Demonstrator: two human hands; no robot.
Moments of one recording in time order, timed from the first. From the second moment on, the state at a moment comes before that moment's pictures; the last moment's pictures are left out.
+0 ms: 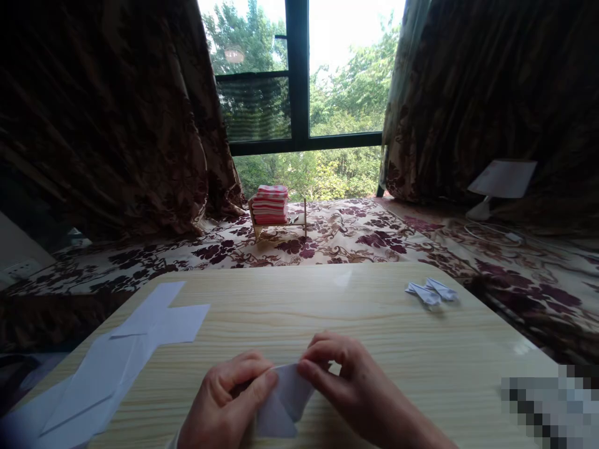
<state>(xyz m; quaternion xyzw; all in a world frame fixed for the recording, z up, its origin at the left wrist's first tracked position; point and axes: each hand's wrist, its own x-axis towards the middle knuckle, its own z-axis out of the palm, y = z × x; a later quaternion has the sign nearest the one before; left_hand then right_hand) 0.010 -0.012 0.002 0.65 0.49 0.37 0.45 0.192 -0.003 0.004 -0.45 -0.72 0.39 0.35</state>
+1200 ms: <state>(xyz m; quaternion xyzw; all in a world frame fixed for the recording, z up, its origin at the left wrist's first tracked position) 0.013 0.016 -0.003 0.53 0.50 0.36 0.58 0.172 0.009 -0.020 -0.44 -0.57 0.55 0.43</state>
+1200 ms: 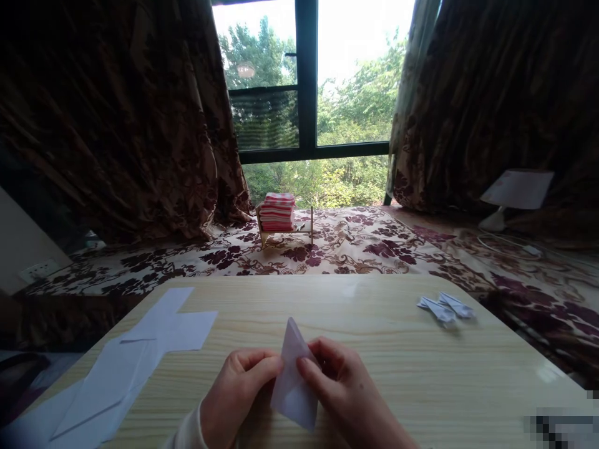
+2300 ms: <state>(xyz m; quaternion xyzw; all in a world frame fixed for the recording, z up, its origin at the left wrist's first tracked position) 0.015 0.014 -0.001 0.37 0.45 0.41 0.71 0.170 -0.006 -0.011 -0.35 -0.80 0.19 0.45</state>
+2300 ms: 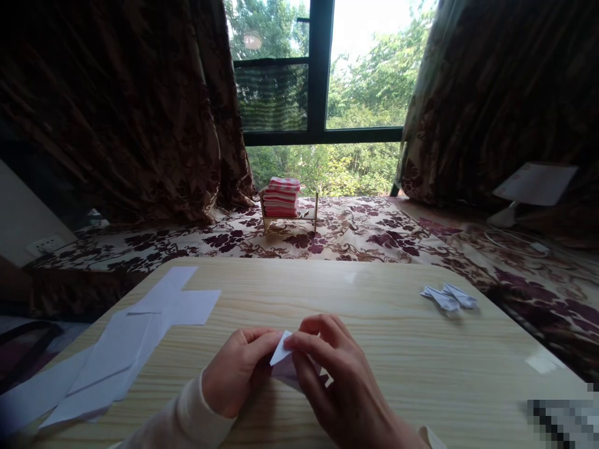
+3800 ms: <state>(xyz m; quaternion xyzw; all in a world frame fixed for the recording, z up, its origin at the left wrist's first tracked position) 0.017 0.010 0.004 0.48 0.50 0.38 0.61 0.170 -0.001 -0.012 -0.37 -0.75 0.15 0.52</state>
